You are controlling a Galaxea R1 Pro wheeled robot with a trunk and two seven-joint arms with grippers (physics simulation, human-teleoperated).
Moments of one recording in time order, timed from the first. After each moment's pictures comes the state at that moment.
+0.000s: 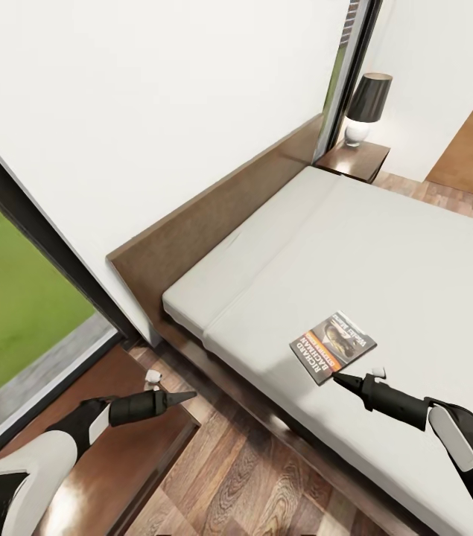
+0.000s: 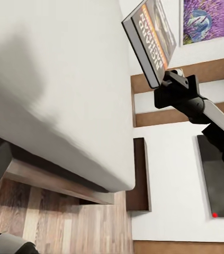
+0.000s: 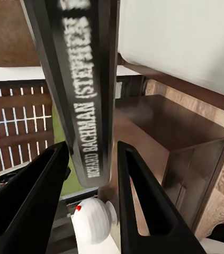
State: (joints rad) left arm -0.84 0.14 0.07 -0.19 0.13 0.29 -1.43; right arm -0.51 -0.36 -0.10 -0.89 -0.76 0.86 0.84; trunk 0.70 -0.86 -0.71
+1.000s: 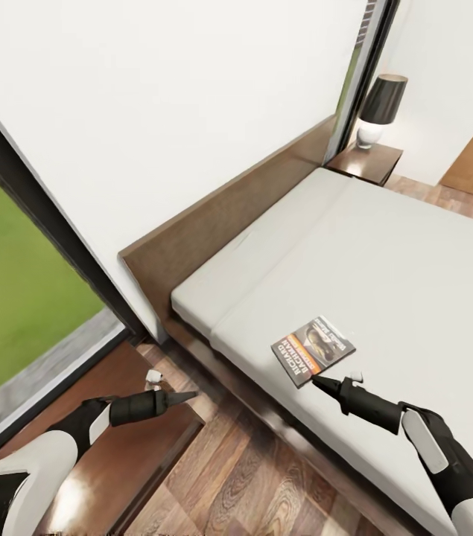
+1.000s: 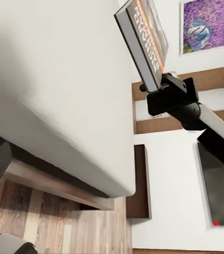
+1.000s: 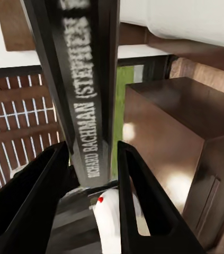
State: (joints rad) left arm -0.84 0.14 0.07 -0.19 0.13 0.29 -1.43; right arm -0.51 -0.25 -0.10 -0.87 -0.76 0.86 0.83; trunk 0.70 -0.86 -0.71
